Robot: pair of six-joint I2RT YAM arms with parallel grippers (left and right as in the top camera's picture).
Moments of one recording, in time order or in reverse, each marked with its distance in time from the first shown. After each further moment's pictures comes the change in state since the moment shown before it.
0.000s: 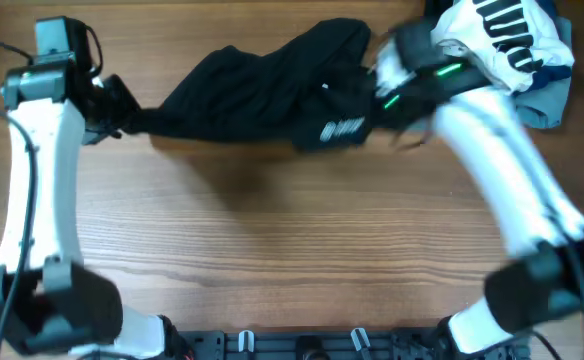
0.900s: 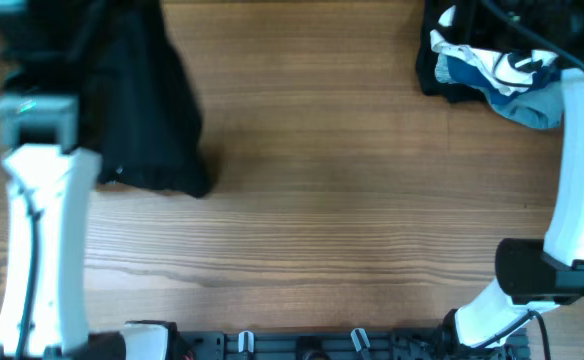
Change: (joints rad) left arm -0.269 -0.148 0.133 0.867 0.208 -0.097; right arm -0.281 0.114 0.670 -0.281 -0.224 -0.192
